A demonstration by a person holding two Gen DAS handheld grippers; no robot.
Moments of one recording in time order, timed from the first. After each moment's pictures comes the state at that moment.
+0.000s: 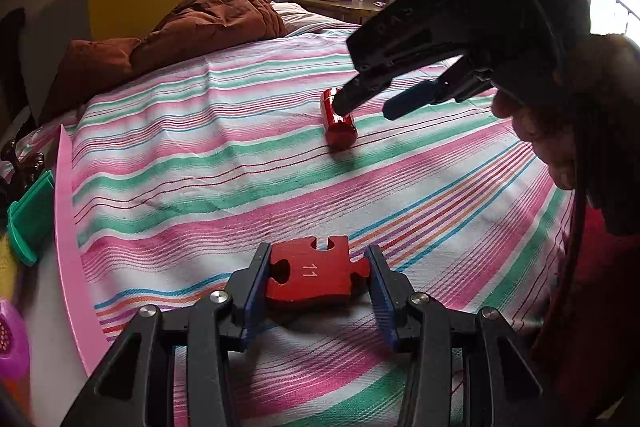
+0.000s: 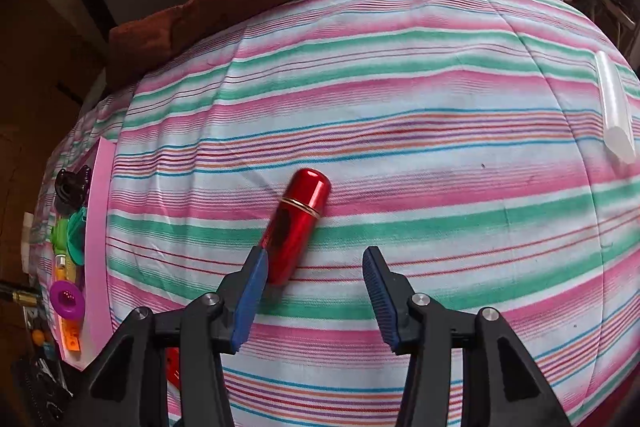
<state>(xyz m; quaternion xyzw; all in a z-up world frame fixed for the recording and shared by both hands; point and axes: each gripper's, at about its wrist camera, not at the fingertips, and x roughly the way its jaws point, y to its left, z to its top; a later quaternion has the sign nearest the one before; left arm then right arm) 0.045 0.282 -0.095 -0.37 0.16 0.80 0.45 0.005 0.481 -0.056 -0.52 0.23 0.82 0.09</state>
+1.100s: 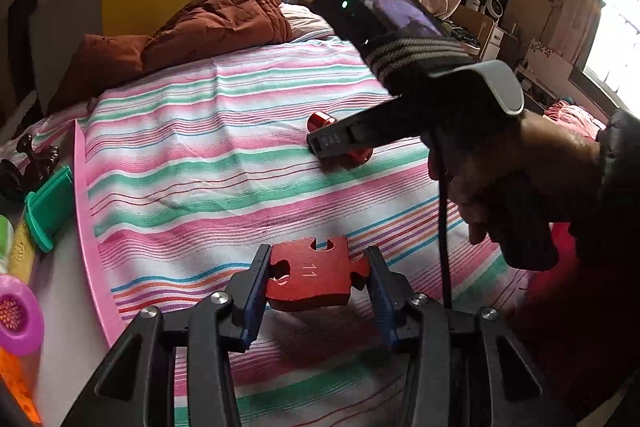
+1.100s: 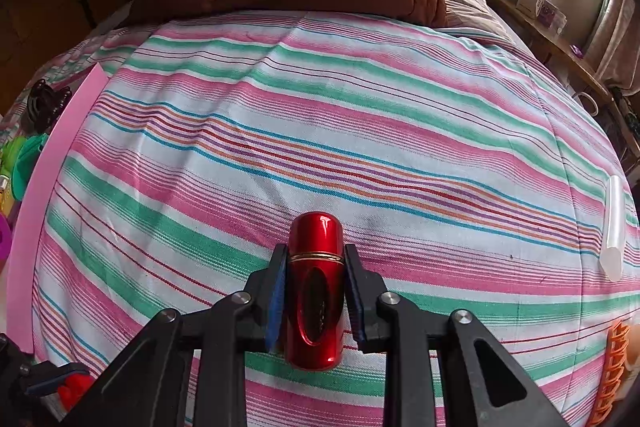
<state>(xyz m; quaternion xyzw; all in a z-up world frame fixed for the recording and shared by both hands) 0.057 0.276 -0.065 -0.39 0.14 0.80 0.44 -0.029 0.443 -0.080 -0.51 0.03 0.85 0.08</state>
